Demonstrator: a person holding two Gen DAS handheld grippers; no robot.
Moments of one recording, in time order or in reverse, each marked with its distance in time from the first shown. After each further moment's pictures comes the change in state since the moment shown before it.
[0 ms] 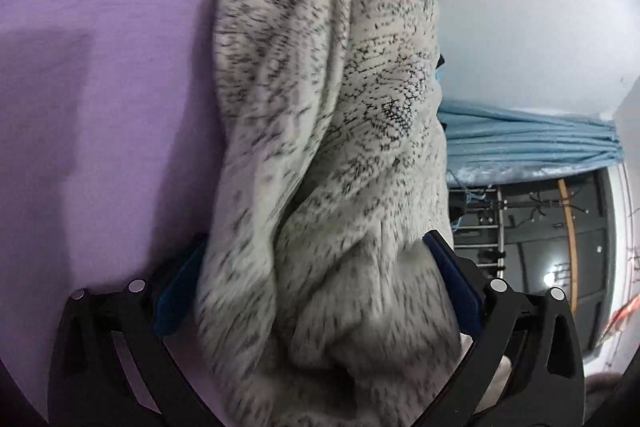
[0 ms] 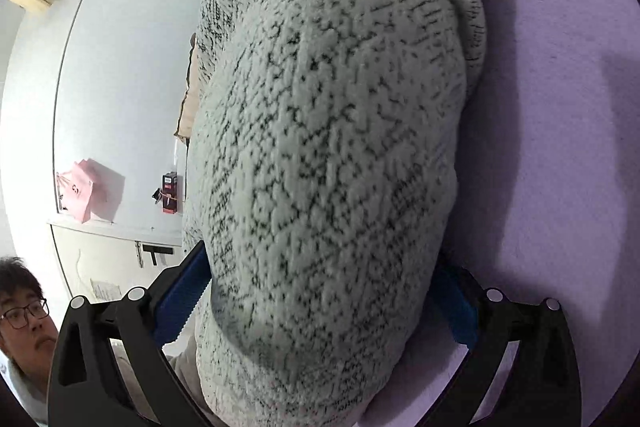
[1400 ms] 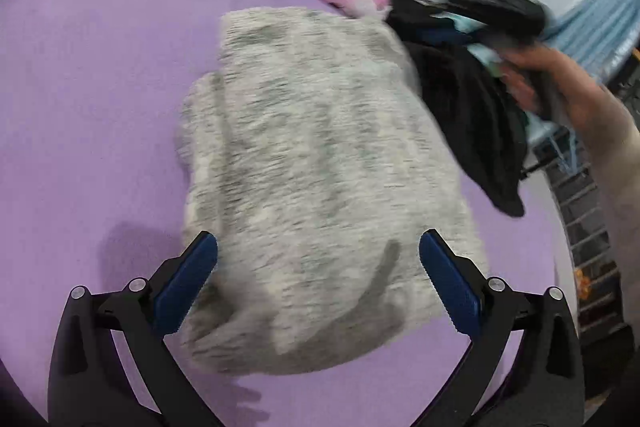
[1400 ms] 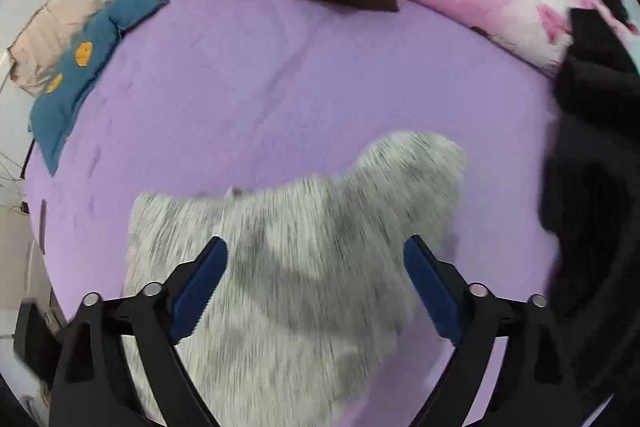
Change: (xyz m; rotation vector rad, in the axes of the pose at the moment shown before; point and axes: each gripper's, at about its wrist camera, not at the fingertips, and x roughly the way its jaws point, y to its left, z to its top) left arm -0.019 -0.129 -0.062 0.421 -0.187 0.546; right arm -0.029 0.213 0.093 -0.366 -0.009 -0.922
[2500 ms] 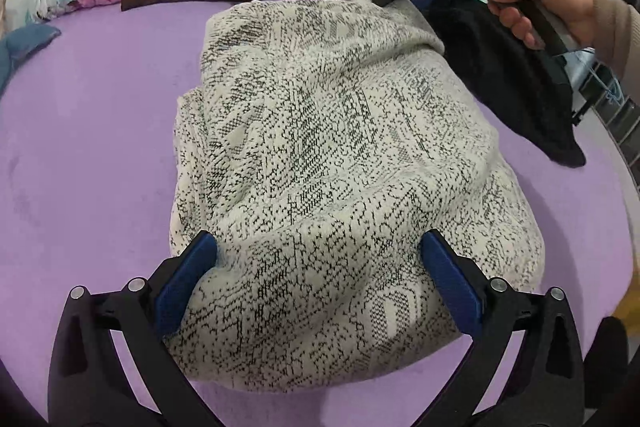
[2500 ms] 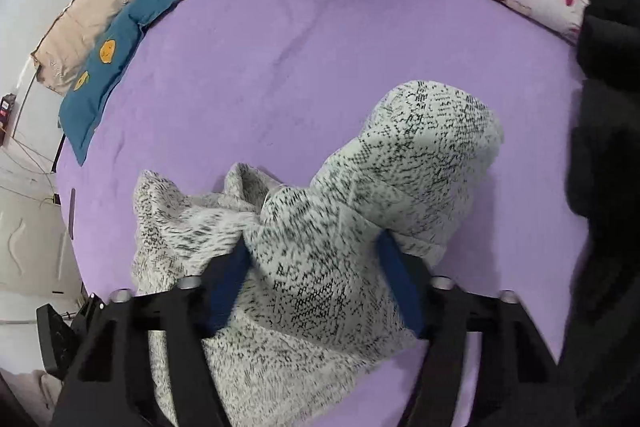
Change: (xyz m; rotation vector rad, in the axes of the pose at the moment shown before) left arm 0.038 -0.070 -0.023 0.254 -0.040 0.231; right arm 0.046 -0.021 0.007 -0.019 0.049 0.127
